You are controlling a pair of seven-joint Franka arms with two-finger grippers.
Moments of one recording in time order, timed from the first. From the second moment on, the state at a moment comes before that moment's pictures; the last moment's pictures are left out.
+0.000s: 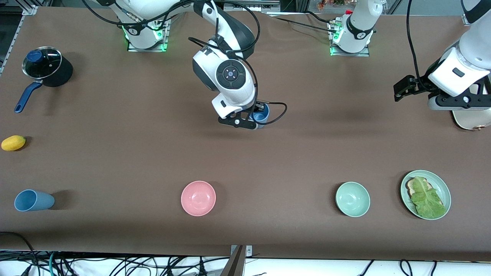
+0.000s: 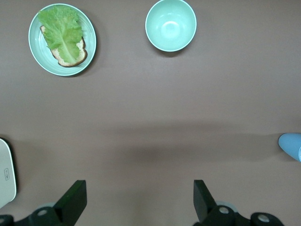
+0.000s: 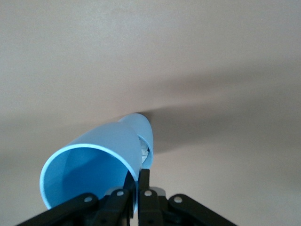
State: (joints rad) left arm -0.06 0.02 -0.05 -1.61 0.03 1.57 -0.11; right arm 0.59 0.70 0.26 -1.24 0.04 1.87 0.99
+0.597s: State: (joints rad) left arm -0.06 0.02 -0.05 -1.61 0.03 1.57 -0.11; right arm 0.58 0.68 0.27 -1.24 0.04 1.83 0.99
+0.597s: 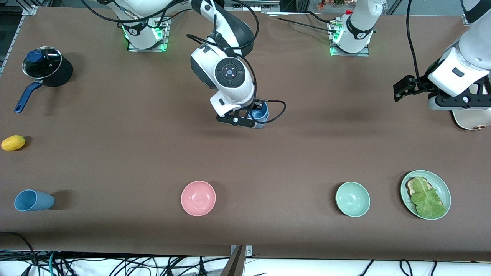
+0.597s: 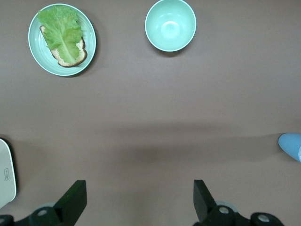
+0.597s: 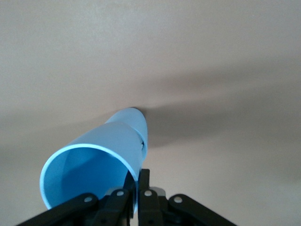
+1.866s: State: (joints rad) left arm -0.06 0.02 -0.05 -1.61 0.03 1.57 -0.11; right arm 0.57 0.65 0.27 -1.27 0.05 1.88 1.02
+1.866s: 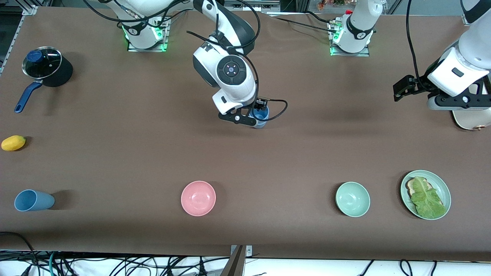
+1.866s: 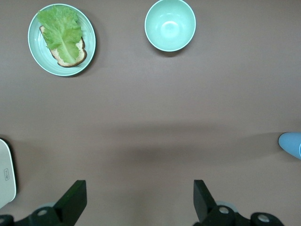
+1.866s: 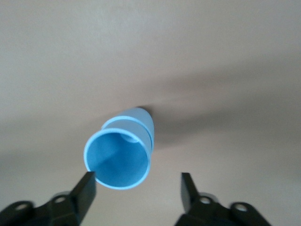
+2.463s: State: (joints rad) left arm -0.06 0.02 -0.05 -1.61 0.03 1.57 -0.11; right arm 0.26 0.32 0.26 -1.56 0.05 1.84 0.58
